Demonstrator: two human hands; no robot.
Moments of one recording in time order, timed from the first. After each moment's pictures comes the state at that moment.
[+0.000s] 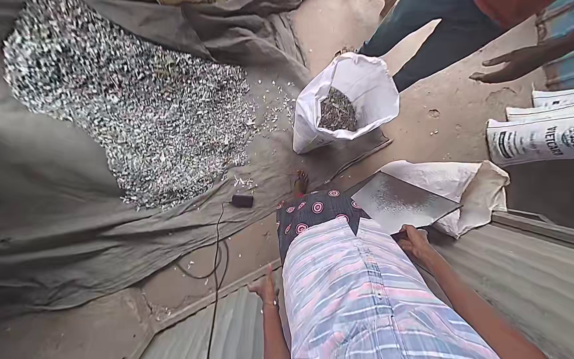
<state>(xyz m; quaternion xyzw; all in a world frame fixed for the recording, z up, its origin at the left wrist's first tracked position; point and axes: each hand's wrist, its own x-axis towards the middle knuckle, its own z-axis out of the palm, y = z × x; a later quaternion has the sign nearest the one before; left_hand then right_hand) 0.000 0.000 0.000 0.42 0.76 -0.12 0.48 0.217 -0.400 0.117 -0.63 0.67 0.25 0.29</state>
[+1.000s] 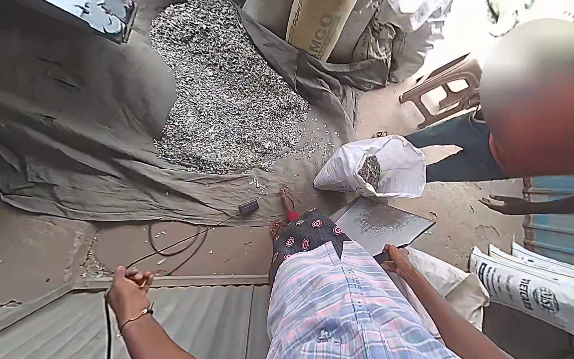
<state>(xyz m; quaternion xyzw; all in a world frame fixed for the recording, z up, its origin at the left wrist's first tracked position) -0.053 0.260 0.108 0.34 0.79 0.19 0.48 0.319 -0.286 0.131 -0.77 0.50 0.33 0.24</state>
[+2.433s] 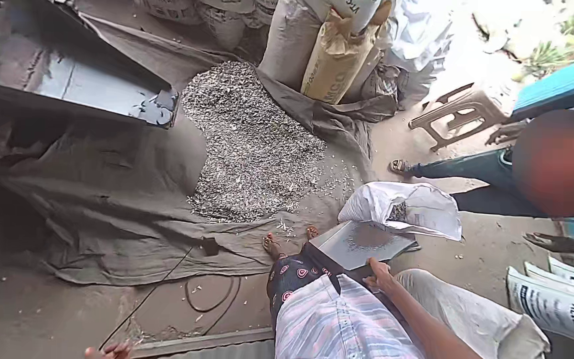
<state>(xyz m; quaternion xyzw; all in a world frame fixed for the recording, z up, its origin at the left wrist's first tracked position) -0.052 0.489 0.127 0.42 0.80 0.18 0.39 0.355 0.005 0.108 -0.71 0.55 0.35 0.27</state>
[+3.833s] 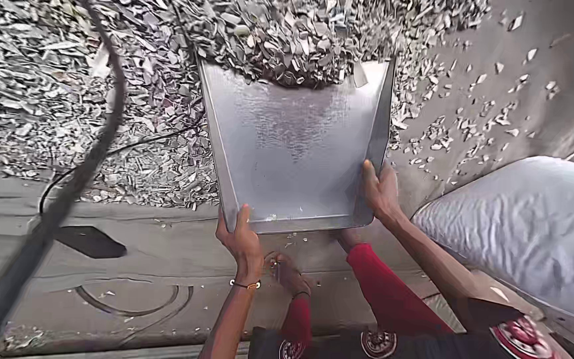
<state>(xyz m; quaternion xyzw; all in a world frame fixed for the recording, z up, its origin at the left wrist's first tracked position) 0.318 0.309 -0.481 0.43 0.77 0.13 0.45 0.519 0.160 -0.506 -0.88 0.07 0.41 0.22</state>
